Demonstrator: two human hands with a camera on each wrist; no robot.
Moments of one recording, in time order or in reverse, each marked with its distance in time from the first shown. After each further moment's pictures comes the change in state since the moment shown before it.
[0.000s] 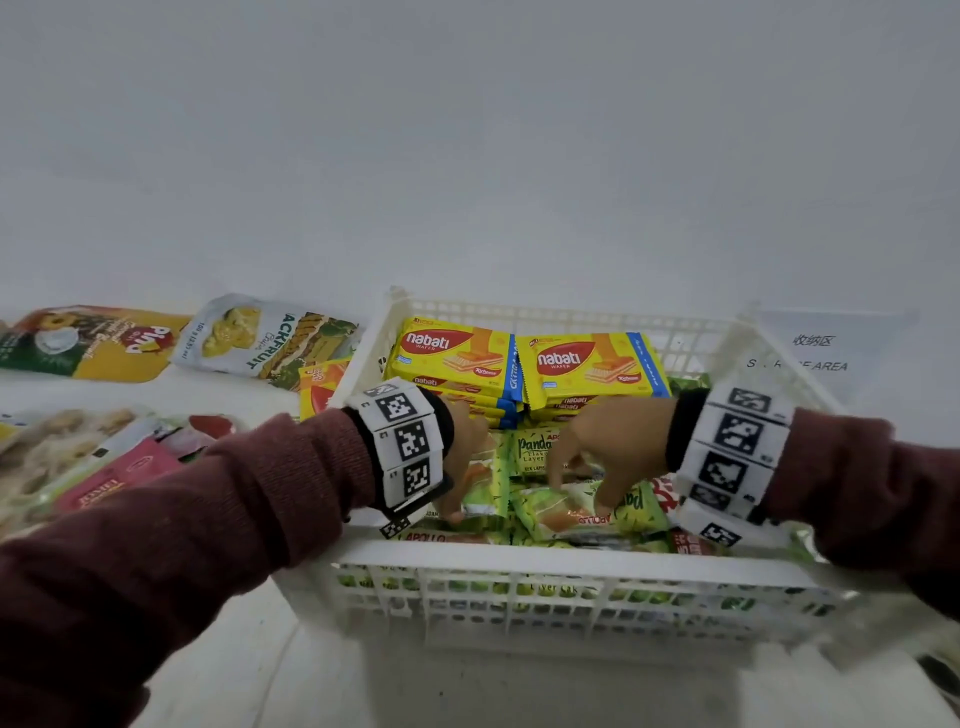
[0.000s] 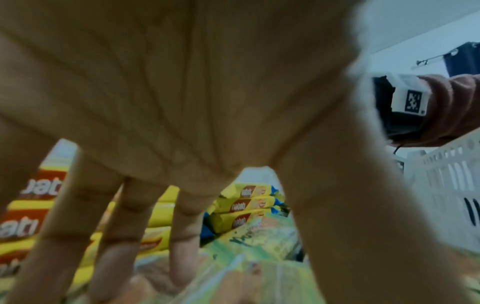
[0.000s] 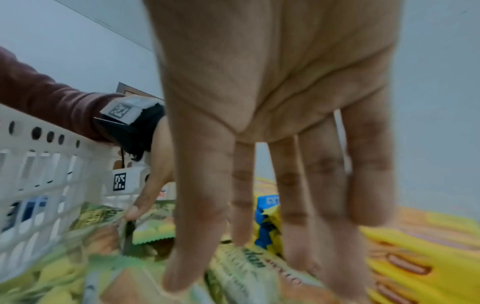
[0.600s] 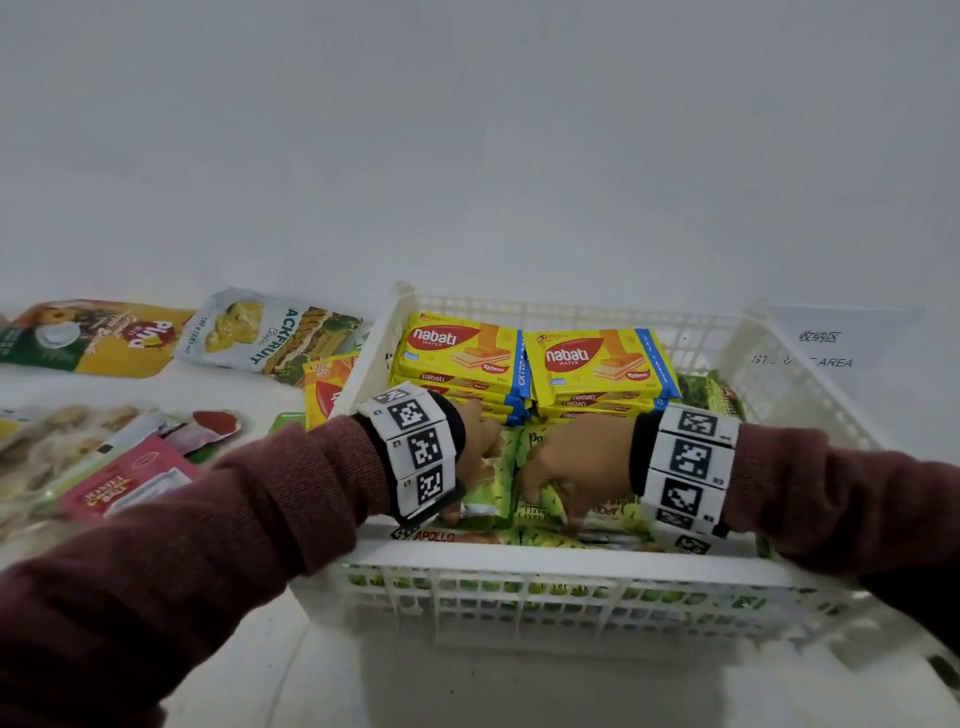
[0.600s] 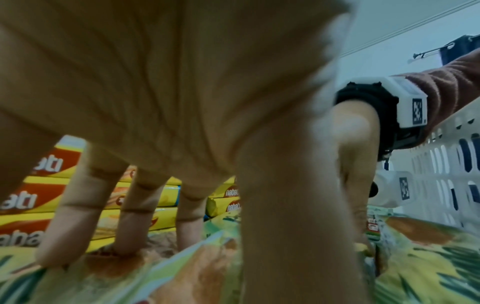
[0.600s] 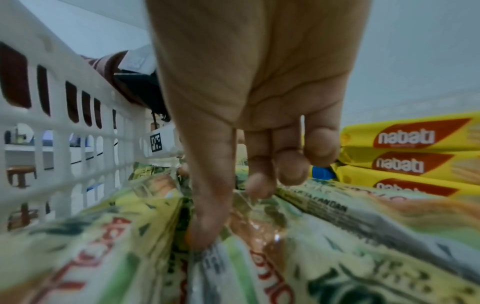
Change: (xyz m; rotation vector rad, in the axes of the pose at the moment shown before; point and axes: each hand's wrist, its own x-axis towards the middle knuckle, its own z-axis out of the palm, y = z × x) left_hand -0.002 0.001 0.005 -0.007 0.050 0.018; right_hand 0.032 -0.021 0.009 -0.204 0.067 -0.102
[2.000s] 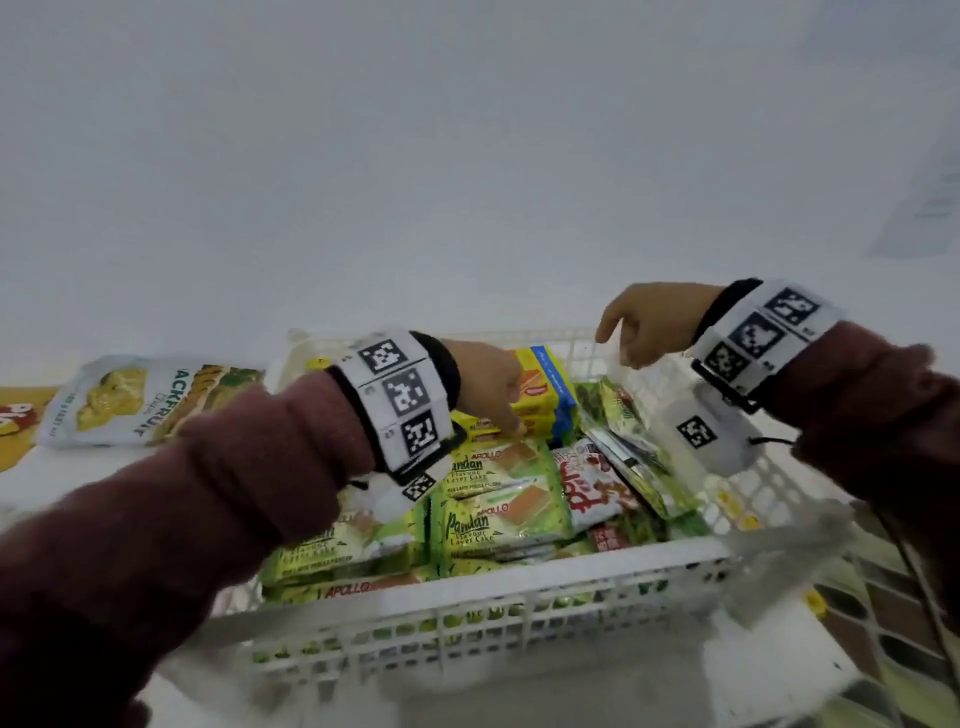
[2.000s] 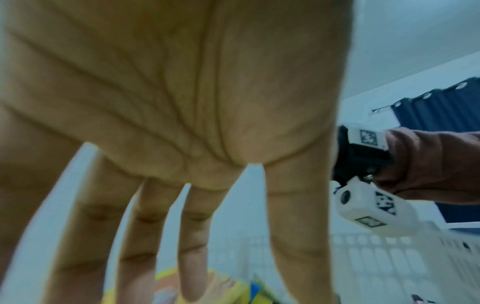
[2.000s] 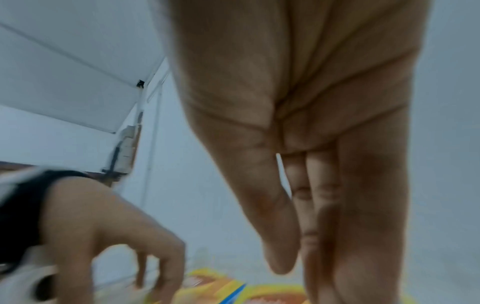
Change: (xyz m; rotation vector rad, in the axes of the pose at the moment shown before) left_hand -0.002 0.038 -0.103 -0.207 0.279 0.265; right_hand -0.124 0.111 -0.019 0.565 0.286 0.790
